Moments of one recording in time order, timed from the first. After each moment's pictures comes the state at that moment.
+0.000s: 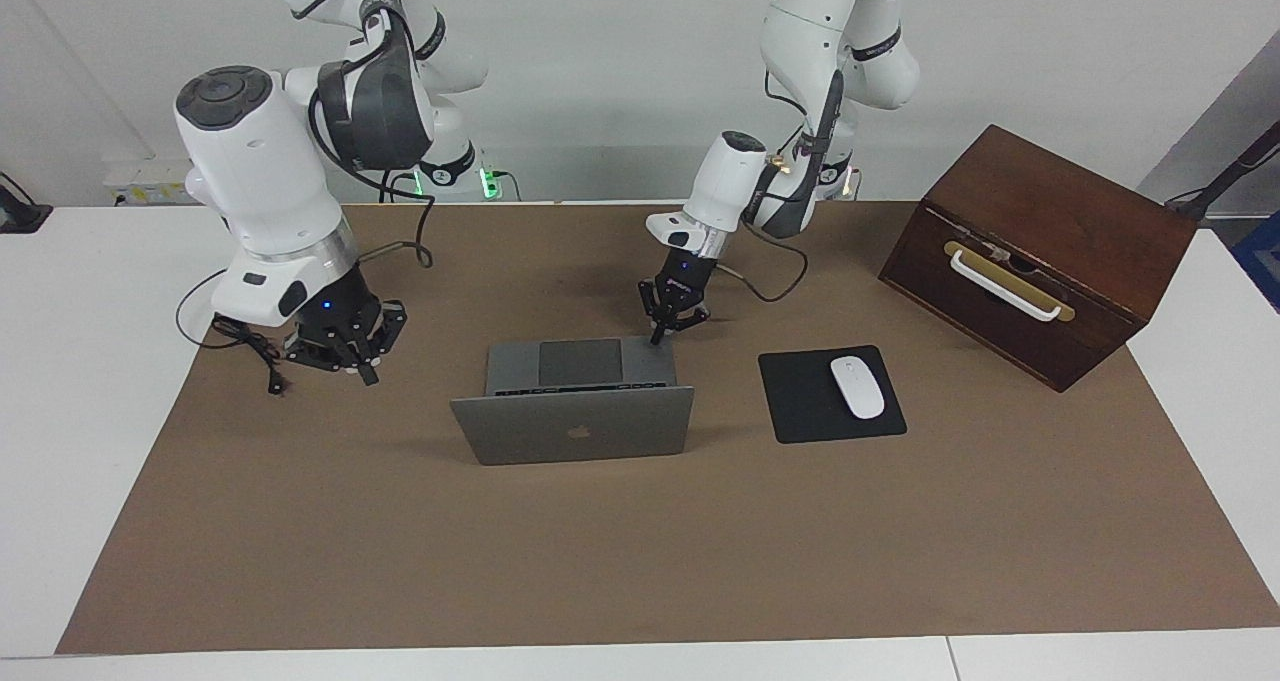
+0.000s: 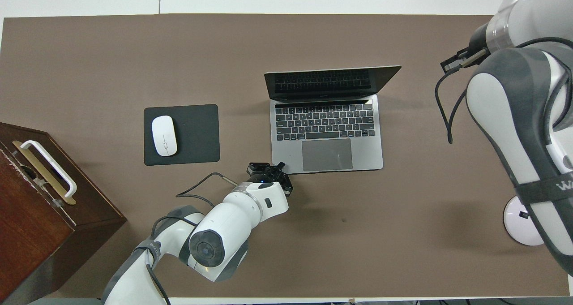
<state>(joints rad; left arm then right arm) -0.72 0.22 -0.05 -2.48 -0.14 3.33 -0.03 0.07 0.31 0.04 -1.46 0.03 1.93 -0.32</state>
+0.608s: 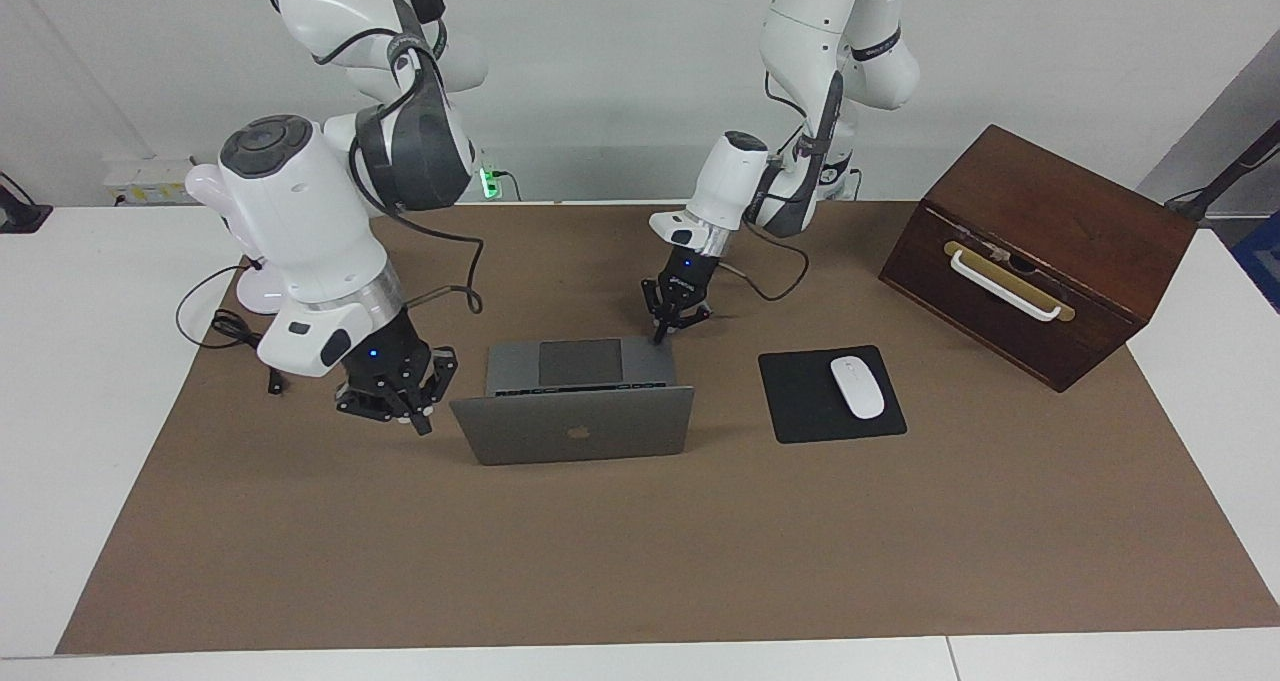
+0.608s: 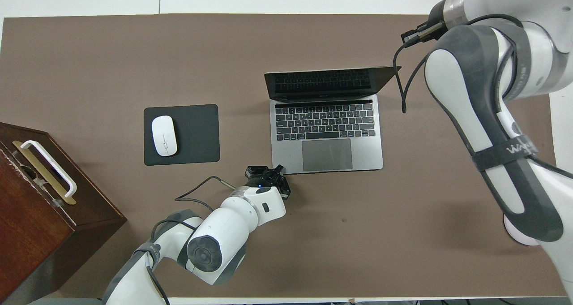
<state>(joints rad) -0.73 0.22 -0.05 -2.49 -0.14 3.35 -0.03 0.12 0.48 0.05 -1.25 0.06 1.98 -0.22</state>
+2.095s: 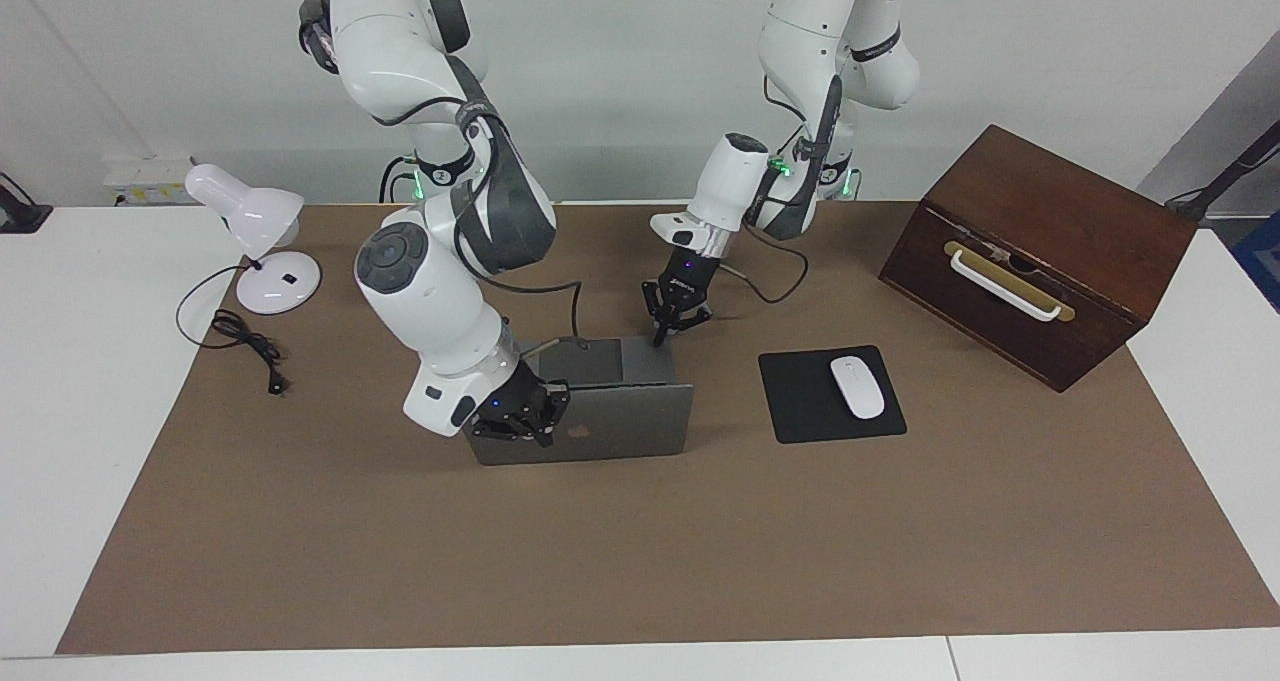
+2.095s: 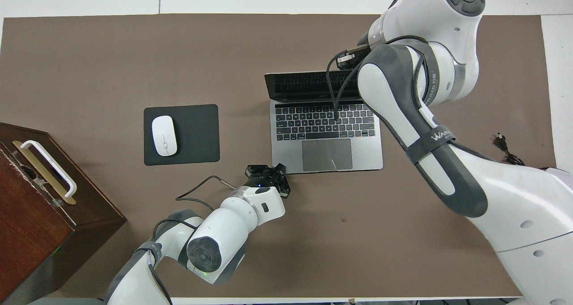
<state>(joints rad) -0.73 0.23 -0.05 -2.49 -0.14 3.39 -0.03 0.20 0.59 0.09 -1.28 0.27 1.98 0.00</state>
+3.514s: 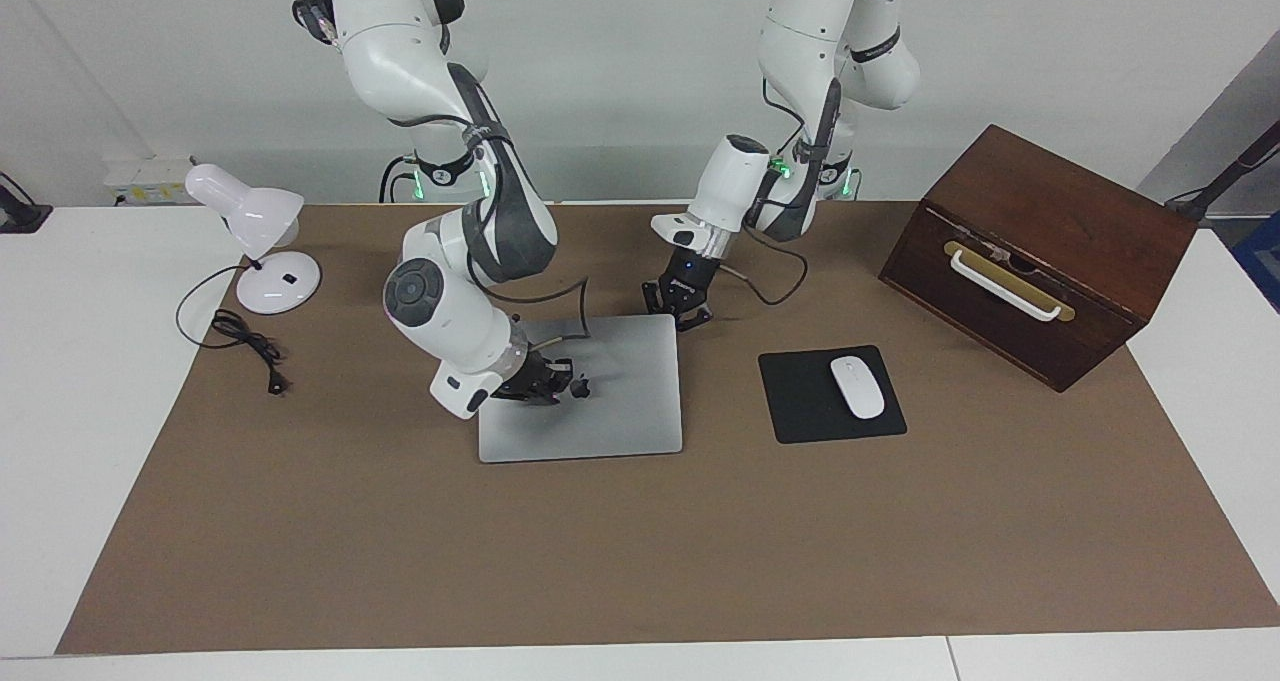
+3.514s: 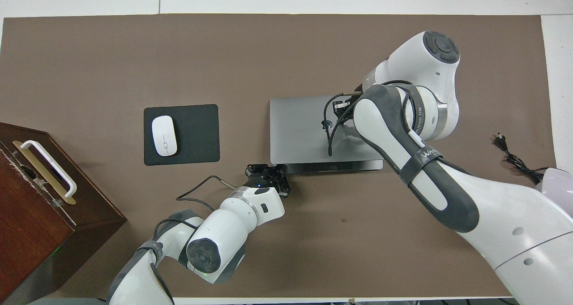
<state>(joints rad) -0.73 0.25 -0.05 -2.49 -0.14 3.43 -0.03 0.20 0.48 0.09 -1.66 0.34 2.06 0.05</state>
